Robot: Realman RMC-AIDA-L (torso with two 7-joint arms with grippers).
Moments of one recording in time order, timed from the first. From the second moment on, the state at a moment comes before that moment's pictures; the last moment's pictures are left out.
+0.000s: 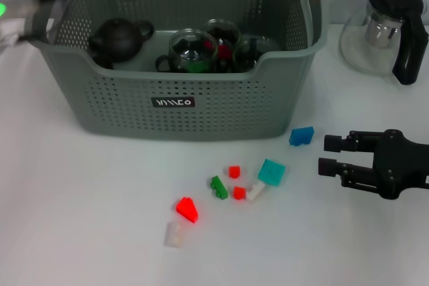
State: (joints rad) left arm -0.49 -2.15 0.81 1.32 1.82 1.41 -1.89; right arm 0.45 2.05 -0.73 -0.64 -1.93 -1.70 1.38
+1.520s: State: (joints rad) left arm -0.37 -2.17 0.62 0.64 2.26 1.54 -0.90; right arm 0.46 2.05 -0.73 -0.64 -1.93 -1.71 1.38
